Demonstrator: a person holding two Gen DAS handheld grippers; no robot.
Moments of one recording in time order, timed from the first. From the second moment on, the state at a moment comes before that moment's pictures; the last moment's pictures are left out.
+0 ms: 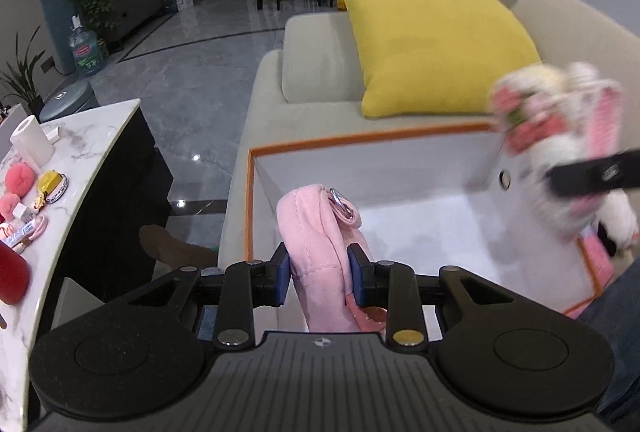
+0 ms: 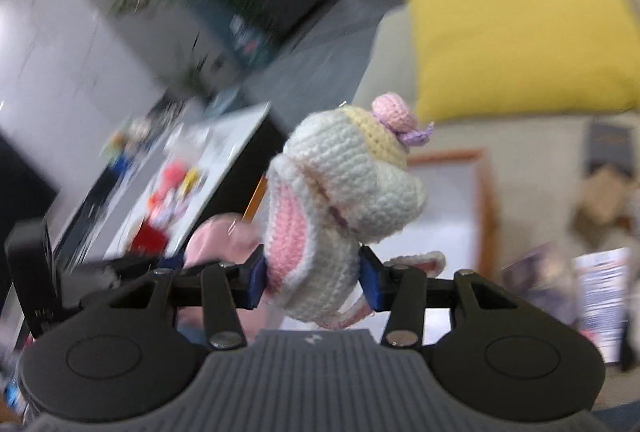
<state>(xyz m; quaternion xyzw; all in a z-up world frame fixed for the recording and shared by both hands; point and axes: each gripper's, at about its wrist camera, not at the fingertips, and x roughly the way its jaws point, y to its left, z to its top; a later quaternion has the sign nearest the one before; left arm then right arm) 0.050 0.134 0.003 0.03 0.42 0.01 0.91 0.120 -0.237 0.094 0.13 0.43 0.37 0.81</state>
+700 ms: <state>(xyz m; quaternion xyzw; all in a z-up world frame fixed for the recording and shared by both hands) 0.123 0.142 -0.056 0.14 0.42 -0.01 0.90 0.212 -0.120 -0.015 0.06 0.57 0.39 0.72</state>
